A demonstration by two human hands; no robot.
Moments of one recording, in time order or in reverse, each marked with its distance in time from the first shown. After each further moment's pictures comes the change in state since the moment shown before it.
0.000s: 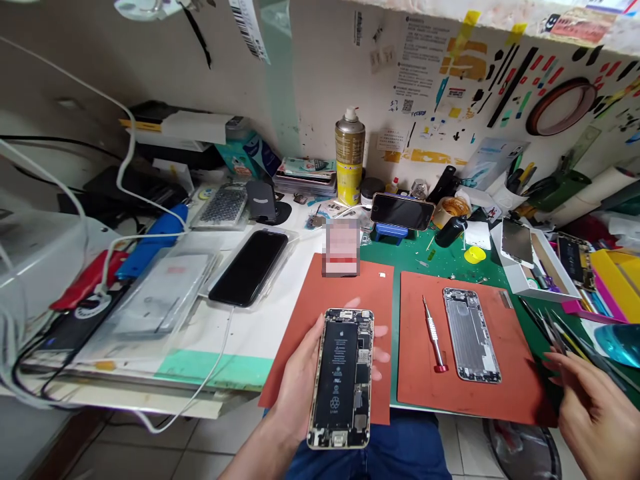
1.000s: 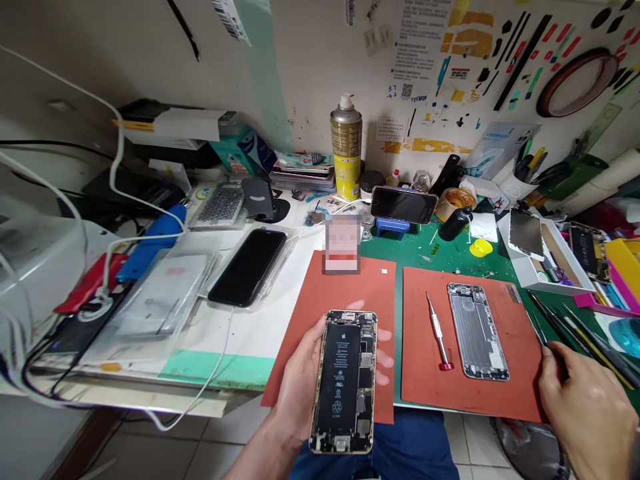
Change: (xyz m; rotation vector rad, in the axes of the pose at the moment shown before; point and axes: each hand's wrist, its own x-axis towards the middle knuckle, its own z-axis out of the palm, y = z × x) left_hand 0.000 0.000 0.003 0.064 -0.057 -0.011; right_hand -0.001 -0.005 0.022 -0.289 -0.003 -0.144
